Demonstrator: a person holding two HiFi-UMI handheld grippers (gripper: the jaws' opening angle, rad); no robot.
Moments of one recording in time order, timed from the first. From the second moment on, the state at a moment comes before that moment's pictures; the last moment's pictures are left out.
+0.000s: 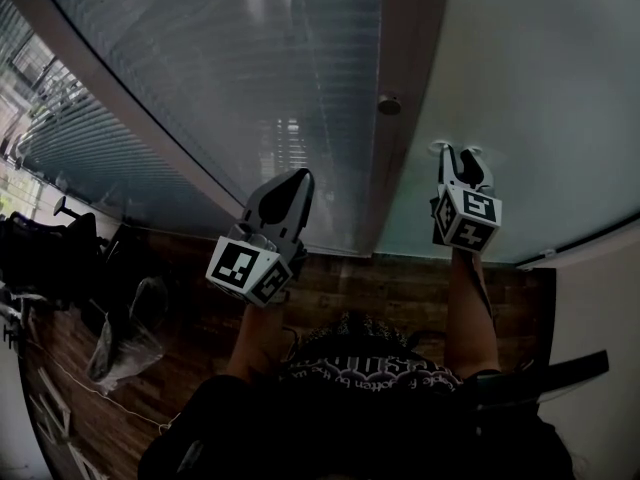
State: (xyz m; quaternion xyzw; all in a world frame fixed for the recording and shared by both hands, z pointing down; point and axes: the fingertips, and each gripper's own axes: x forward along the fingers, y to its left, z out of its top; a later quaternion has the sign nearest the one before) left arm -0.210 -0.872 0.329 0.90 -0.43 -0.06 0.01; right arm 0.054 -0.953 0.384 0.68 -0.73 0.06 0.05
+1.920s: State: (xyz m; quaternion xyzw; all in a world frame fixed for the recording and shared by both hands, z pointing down) left arm -0.147 -0.836 0.319 0.90 -0.43 -0.05 -0.02; right arm 0.034 -0.820 0.323 0.61 -0.79 -0.04 -0.01
